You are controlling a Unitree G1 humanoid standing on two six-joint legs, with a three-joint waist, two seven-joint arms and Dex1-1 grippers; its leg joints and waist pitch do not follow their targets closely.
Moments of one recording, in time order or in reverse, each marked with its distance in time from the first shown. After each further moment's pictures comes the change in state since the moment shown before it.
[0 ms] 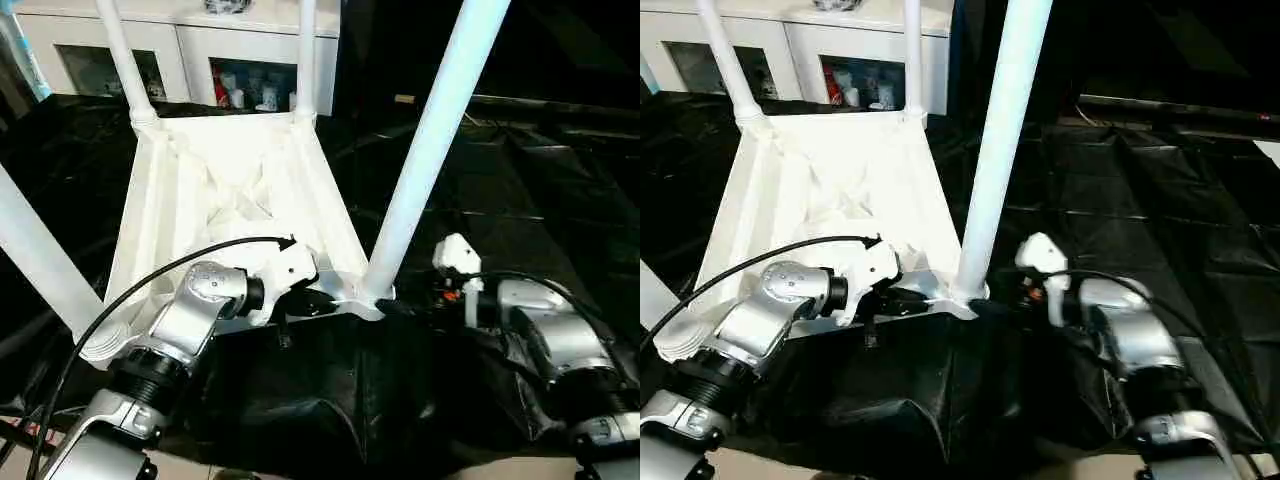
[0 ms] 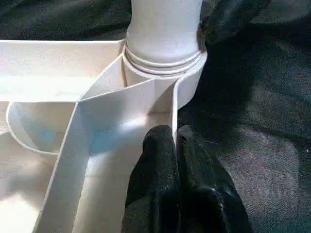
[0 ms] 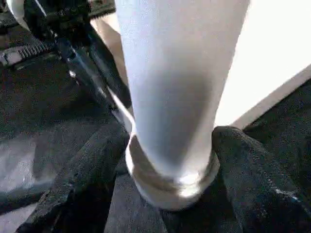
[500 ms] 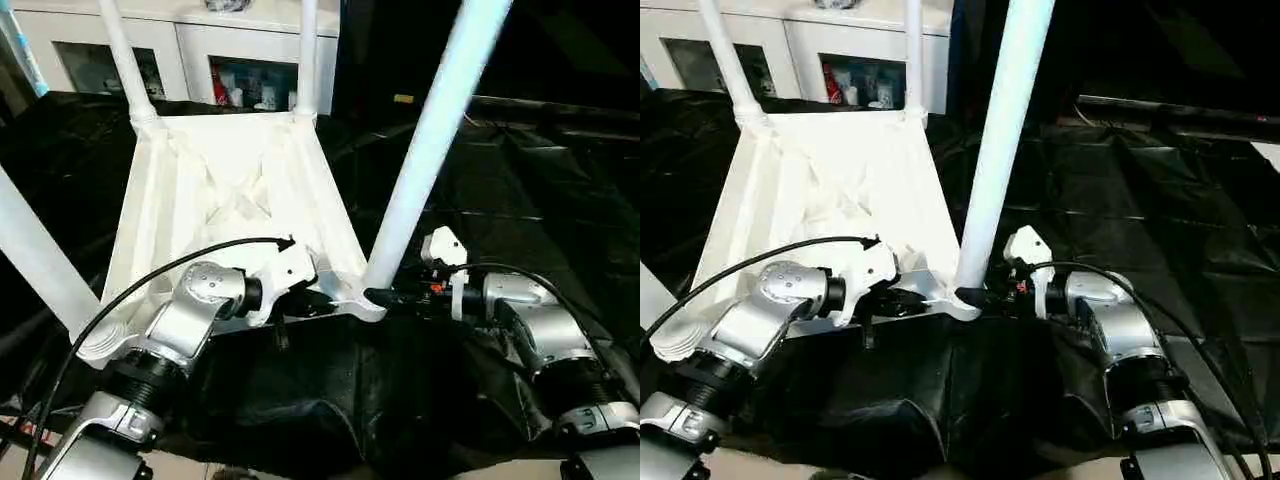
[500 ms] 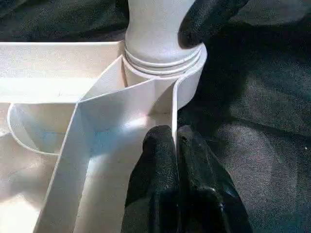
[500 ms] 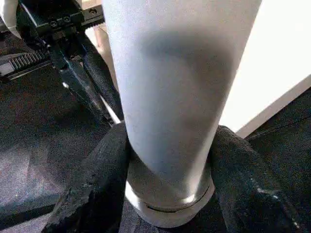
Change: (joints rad) left arm 0.016 0.016 -0.006 -0.032 0.000 0.002 0.002; right arm -0.022 0.022 0.006 0.029 0.001 -0.006 -0.013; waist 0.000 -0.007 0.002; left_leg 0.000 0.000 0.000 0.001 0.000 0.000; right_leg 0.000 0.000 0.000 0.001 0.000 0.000
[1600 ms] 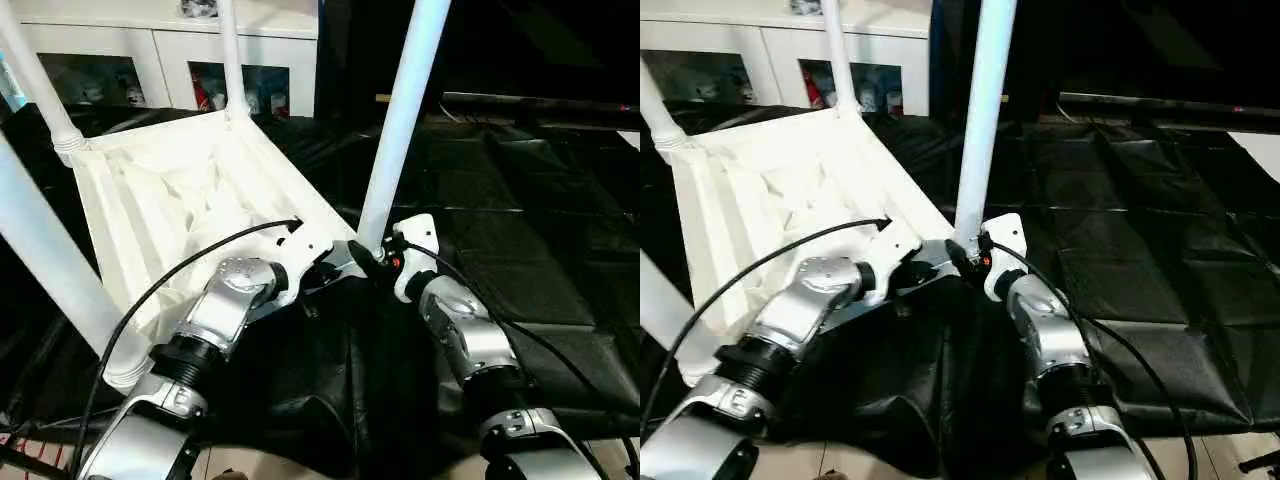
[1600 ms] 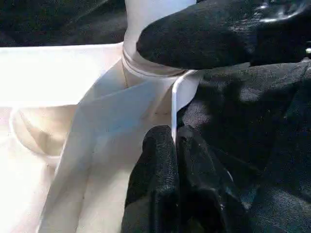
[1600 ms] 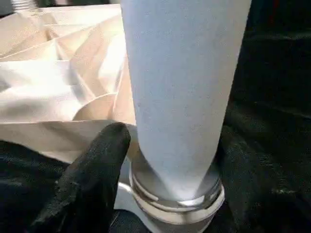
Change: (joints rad) left arm -0.097 -0.169 0.059 0.168 0.074 0.084 0.325; right arm -0.008 0.312 -0.126 0.075 -0.073 -0.035 -0.631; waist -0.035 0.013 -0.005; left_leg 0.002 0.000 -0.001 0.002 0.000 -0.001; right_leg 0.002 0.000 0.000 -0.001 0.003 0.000
